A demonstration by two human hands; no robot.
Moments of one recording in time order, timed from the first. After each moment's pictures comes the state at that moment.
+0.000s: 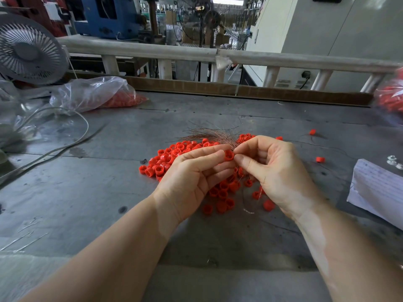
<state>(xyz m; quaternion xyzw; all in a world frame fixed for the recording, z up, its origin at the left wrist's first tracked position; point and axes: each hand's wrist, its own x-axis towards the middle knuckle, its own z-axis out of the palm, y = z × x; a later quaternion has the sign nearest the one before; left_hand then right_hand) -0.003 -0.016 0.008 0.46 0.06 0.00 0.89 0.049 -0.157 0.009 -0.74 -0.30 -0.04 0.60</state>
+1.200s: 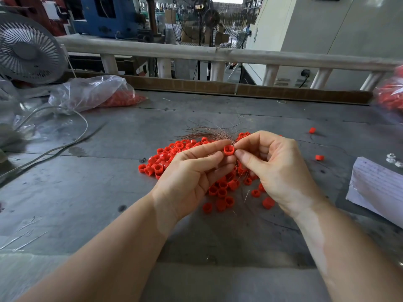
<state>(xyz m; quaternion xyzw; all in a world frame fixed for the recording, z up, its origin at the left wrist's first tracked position) -0.002 -0.015 0.007 0.44 0.02 0.00 0.90 0.048 -0.158 0.011 -0.73 -0.30 -0.06 0.61</state>
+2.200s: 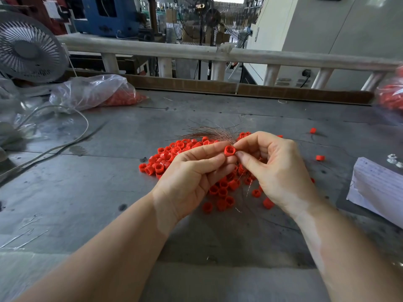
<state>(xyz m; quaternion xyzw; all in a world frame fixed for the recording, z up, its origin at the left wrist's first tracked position) -0.003 -0.017 0.008 0.43 0.04 -0.01 0.90 0.045 -0.158 0.013 -0.76 -0.31 -0.08 0.56</state>
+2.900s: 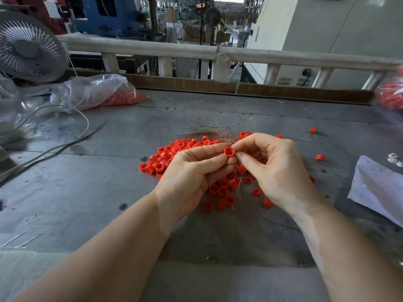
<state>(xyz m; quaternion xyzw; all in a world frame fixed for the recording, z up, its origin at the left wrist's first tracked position) -0.004 -0.018 0.007 0.45 0.05 0.02 0.89 0.047 -0.159 0.011 -0.78 -0.33 -0.10 0.53</state>
